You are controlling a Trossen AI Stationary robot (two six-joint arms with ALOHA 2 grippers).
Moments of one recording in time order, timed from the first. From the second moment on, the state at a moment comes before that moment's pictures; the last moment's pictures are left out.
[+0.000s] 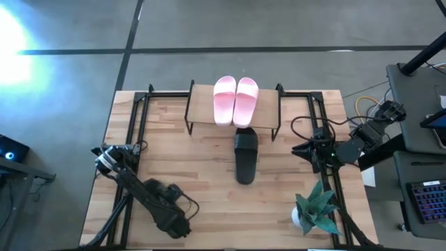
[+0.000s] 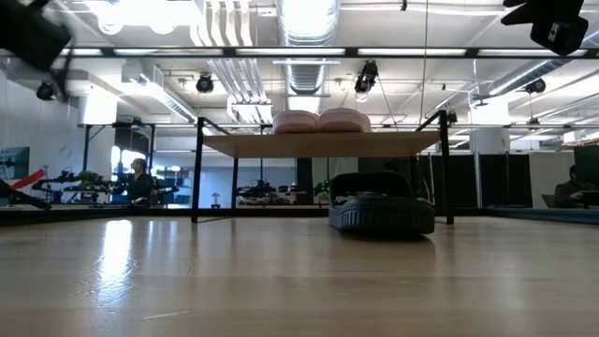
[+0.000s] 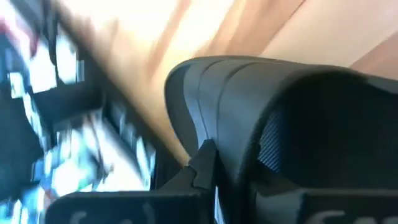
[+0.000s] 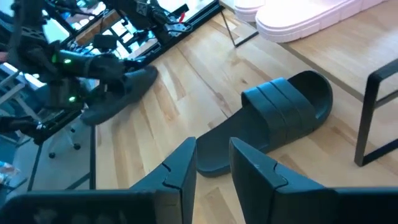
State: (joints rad) left arm -0.75 1.95 1.42 -1.57 0.00 -1.44; right arm 0.65 0.60 0.78 -0.78 0.68 0.96
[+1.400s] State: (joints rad) left arm -0.30 2.11 1.60 -1.07 -0.92 -0.38; right arm 0.65 0.78 0.77 -0.79 0.67 1.21
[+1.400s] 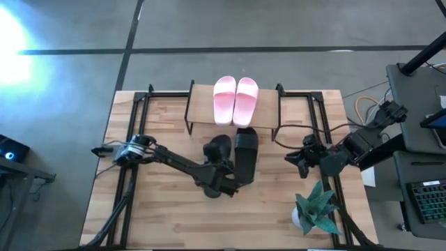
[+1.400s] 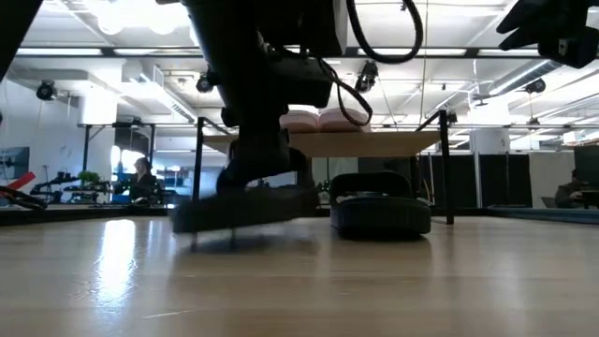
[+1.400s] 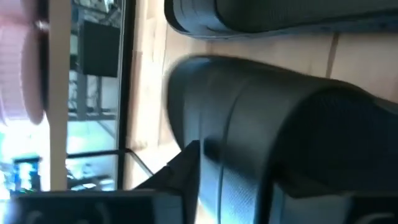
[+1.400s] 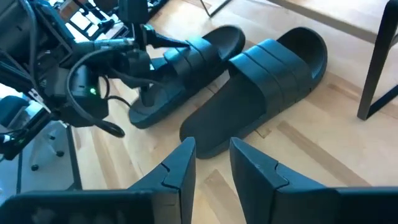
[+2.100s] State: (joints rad) left arm -0.44 1.84 1.63 -1.11 -0.47 -0.72; right arm 0.65 0.80 0.77 -0.73 0.59 1.25
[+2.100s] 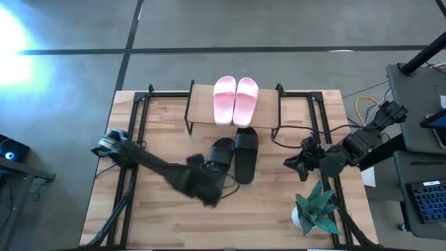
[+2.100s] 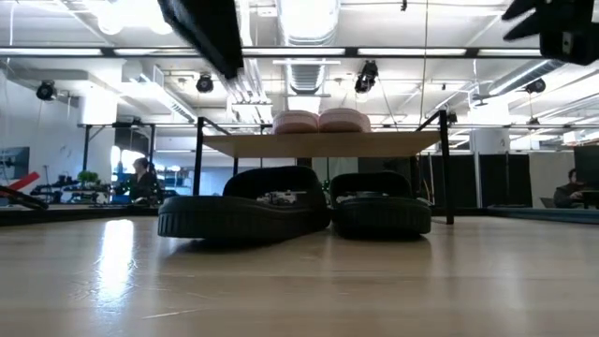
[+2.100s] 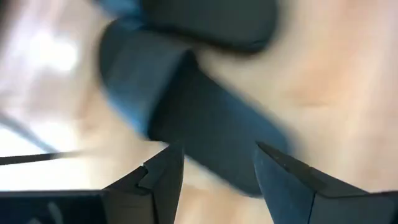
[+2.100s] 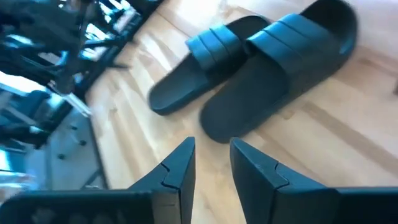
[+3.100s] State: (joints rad) left arm -0.74 1.81 1.21 -0.37 -0.43 -0.86; right arm 0.65 1.08 0.77 -0.15 0.47 1.05
